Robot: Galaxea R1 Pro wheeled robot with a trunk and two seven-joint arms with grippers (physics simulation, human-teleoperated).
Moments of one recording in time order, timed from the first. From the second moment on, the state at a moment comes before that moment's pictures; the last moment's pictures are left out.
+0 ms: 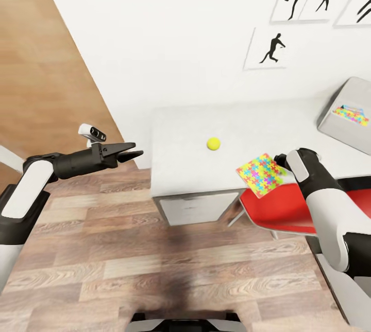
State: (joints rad) left arm -0.86 0.43 -0.19 -1.47 1.30 1.04 -0.66; right arm -1.19 -0.21 -0.06 -0.63 -0.48 0.61 -0.52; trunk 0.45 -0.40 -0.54
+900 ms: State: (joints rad) left arm -0.86 0.43 -0.18 -1.47 1.30 1.04 -0.66; right arm -1.19 -0.21 -0.06 -0.65 -0.48 0.61 -0.52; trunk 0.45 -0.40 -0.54
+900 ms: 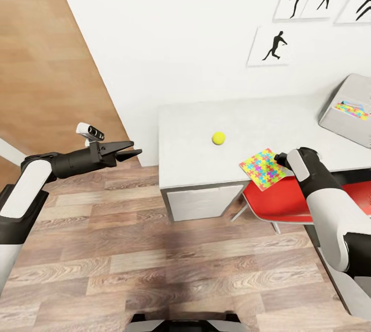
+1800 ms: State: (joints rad) left arm -0.76 0.60 -0.14 -1.45 1.29 1.04 -0.77; right arm -0.72 -0.21 -0.29 -1.55 -0.91 1.04 -0.42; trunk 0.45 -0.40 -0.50
